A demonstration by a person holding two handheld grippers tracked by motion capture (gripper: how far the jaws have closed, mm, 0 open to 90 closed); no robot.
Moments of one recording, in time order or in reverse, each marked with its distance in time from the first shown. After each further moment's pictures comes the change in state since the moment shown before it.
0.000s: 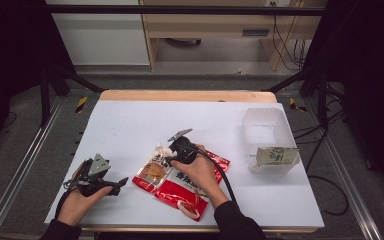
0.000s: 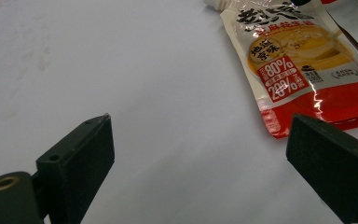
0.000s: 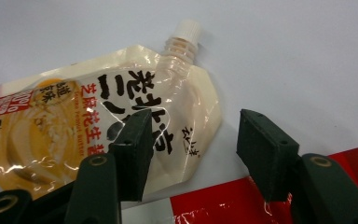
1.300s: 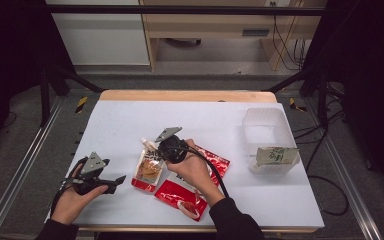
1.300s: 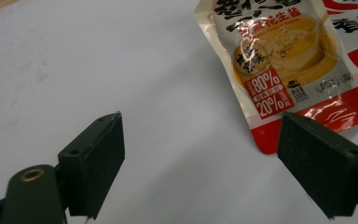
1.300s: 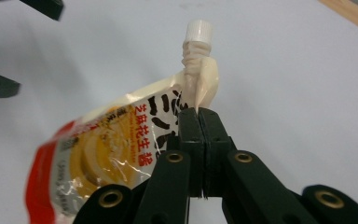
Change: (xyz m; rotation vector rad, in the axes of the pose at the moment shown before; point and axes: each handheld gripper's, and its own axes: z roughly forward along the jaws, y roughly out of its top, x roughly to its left) left arm 0.010 0.005 -0.013 -0.041 -0.058 -0.003; right arm 0.036 0.029 -0.032 -0.138 0.069 -0.213
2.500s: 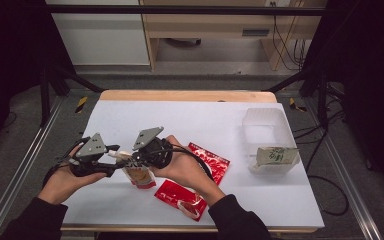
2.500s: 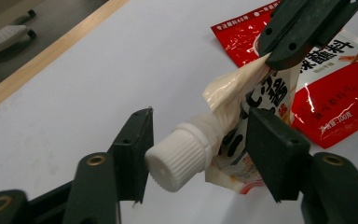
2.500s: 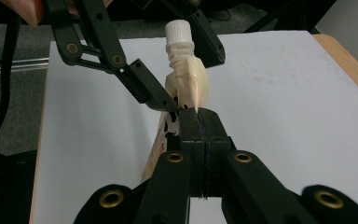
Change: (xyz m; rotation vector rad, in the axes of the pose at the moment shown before) left arm 0.003 0.070 -0.025 -0.029 -0.141 0.206; right arm 0.049 0.050 -0.039 -0.079 0.185 -0.254
